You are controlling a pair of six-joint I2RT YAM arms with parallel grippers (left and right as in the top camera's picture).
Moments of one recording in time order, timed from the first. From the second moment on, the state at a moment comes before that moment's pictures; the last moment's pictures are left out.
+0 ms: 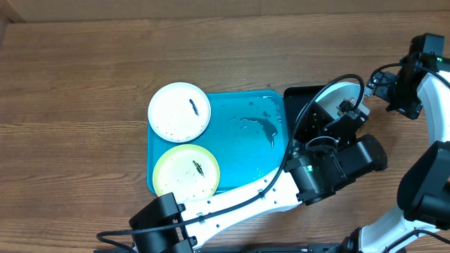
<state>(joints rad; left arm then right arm) -1.20 1.88 1.63 -0.46 -1.07 0.00 -0.29 1.87 1.54 -0.99 -0.01 0.25</state>
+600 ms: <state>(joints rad) -1.18 1.88 1.64 -0.54 -1.05 -0.11 -0.29 1.87 1.54 -0.99 -0.01 0.25</state>
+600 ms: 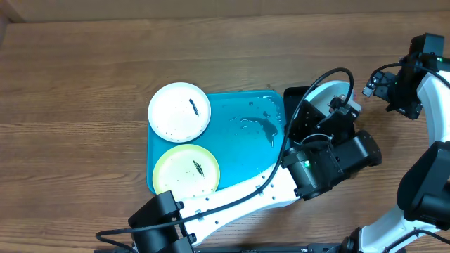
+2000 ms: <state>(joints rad) 0.20 1.88 1.64 -1.02 0.57 -0.35 -0.29 1.87 1.54 -0.99 -0.02 0.25</state>
